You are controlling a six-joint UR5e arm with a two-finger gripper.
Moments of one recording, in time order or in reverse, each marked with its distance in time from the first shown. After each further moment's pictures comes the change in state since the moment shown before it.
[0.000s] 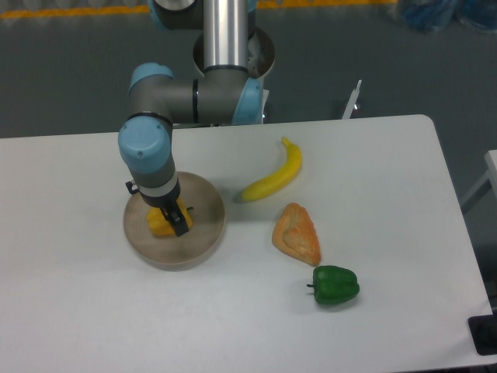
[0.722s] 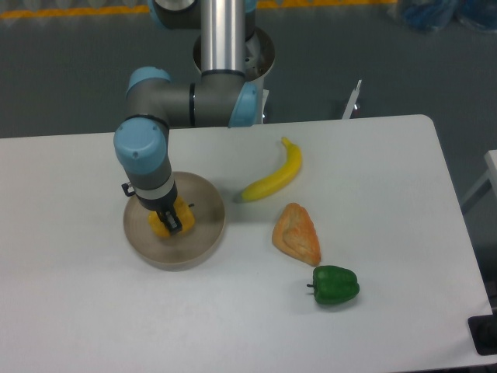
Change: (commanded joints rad) arm 0.041 0.084 0.021 -0.006 0.005 0.006
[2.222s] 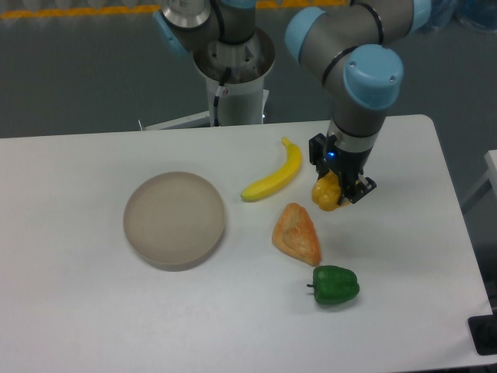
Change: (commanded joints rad) arm 0.542 0.005 0.213 -0.242 -0.043 0.462
